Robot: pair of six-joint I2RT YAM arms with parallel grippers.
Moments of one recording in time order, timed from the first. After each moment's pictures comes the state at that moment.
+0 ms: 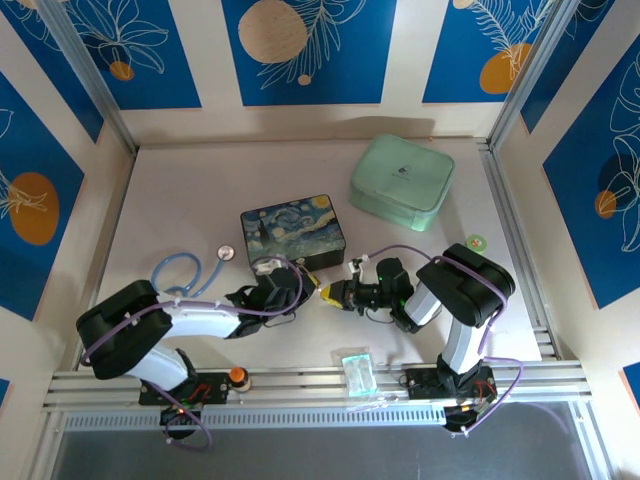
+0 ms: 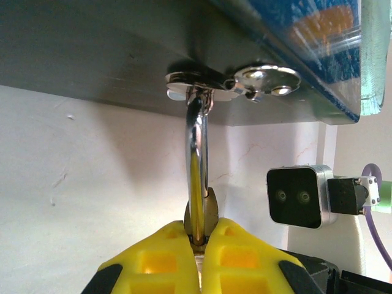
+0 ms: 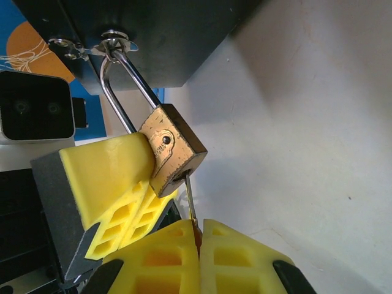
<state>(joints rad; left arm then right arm) -0.97 1.47 0.48 0.40 -0.20 -1.41 0.61 1.79 0.27 1.13 -0.71 1.31</state>
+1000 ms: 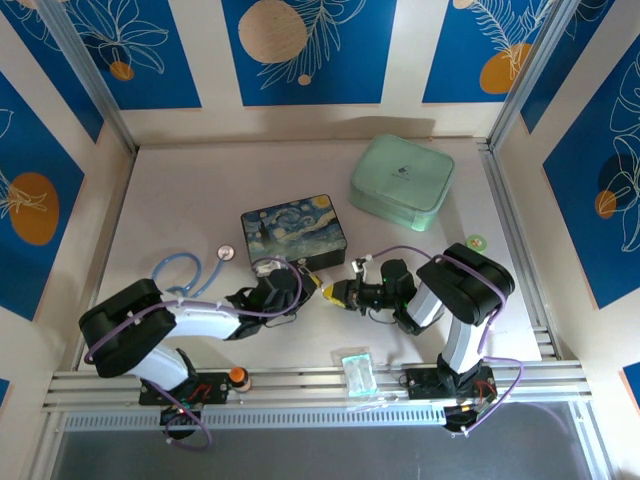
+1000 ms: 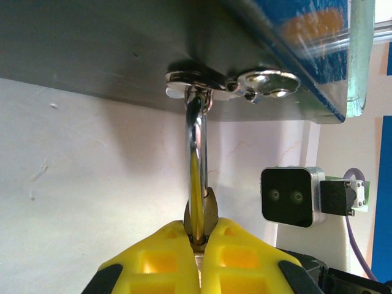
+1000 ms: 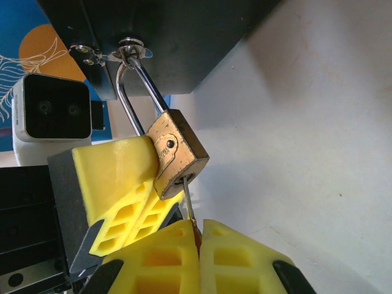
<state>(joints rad) -0.97 1.48 0.45 0.48 -0.18 -1.46 0.59 1.80 0.24 1.20 -0.73 1.31</state>
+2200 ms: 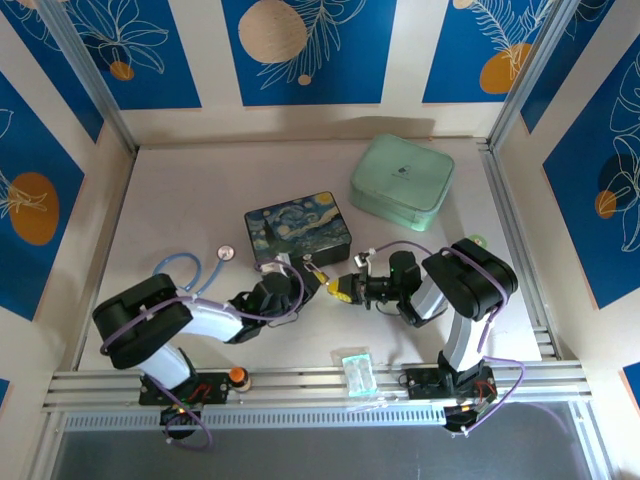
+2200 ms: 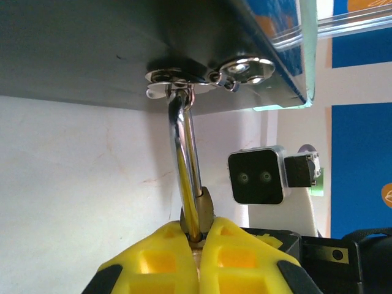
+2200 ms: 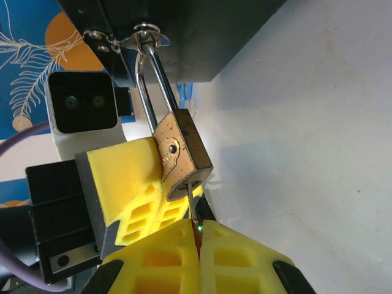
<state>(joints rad) -0.97 1.57 0.40 0.79 -0.15 -1.43 0.49 1.81 0.28 1.20 -0.93 1.35</state>
